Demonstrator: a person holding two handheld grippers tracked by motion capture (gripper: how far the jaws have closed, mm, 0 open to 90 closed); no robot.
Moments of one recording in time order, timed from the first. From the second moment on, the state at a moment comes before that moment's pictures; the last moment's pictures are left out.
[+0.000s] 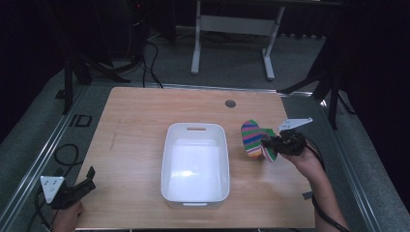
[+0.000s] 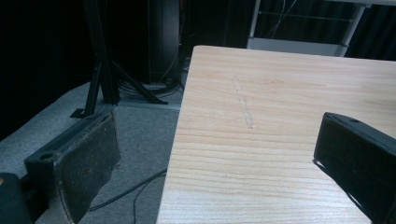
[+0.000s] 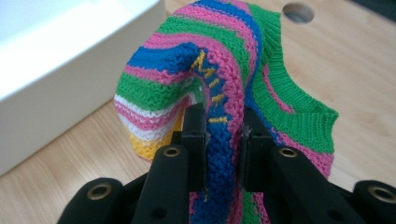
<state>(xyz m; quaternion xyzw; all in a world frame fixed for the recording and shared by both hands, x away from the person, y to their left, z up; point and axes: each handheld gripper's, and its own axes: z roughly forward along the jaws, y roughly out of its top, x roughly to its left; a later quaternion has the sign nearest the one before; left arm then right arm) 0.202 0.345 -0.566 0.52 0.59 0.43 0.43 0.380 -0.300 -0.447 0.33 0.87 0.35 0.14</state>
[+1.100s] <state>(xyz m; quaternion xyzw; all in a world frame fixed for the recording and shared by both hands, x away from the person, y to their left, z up) 0.202 0.345 -0.566 0.52 0.59 0.43 0.43 0.393 -0.269 -0.516 0.36 0.87 0.32 0.12</state>
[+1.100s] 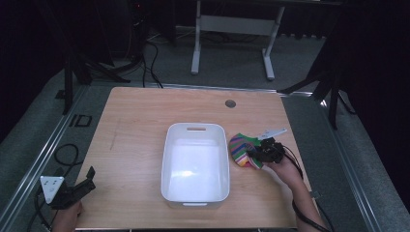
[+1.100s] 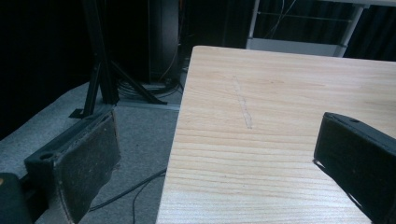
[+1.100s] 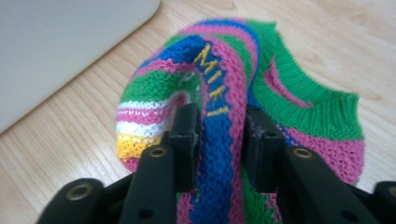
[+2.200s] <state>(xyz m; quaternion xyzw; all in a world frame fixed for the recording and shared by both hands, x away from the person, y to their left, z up) 0.202 0.345 -0.566 0.52 0.60 0.43 0.43 0.362 -0.345 -0.481 0.42 0.78 0.42 0.18</state>
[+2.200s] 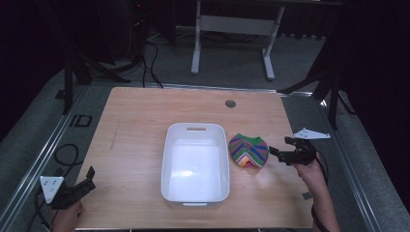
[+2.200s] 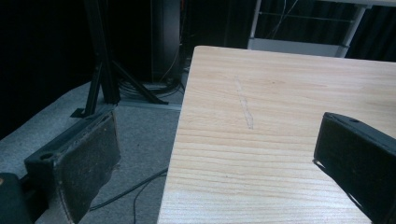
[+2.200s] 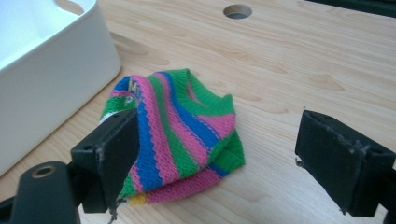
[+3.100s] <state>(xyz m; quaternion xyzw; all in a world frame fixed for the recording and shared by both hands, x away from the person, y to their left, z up) 0.202 0.345 -0.566 0.52 0.60 0.43 0.43 0.302 -0.402 -0.549 0.55 0.66 0.43 0.29</state>
